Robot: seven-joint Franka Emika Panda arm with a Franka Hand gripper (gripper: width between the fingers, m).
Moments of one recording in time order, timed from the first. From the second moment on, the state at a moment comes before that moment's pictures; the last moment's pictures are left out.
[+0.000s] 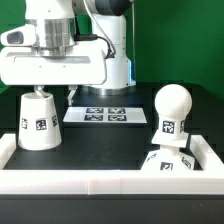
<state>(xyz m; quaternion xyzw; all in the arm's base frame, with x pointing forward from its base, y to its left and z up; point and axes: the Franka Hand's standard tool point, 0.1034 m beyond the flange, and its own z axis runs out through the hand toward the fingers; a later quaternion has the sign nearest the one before) 0.469 -0.123 0.077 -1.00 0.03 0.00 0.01</state>
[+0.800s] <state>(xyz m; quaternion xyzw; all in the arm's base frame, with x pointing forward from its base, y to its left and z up) 0.475 -0.105 0.084 -1.00 0.03 -0.01 0.01</state>
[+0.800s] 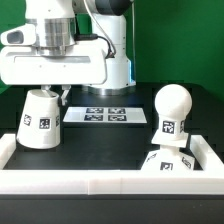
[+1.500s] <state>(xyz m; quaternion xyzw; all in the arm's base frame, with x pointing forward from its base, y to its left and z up) 0.521 -0.029 0.157 -0.99 0.09 0.01 0.06</state>
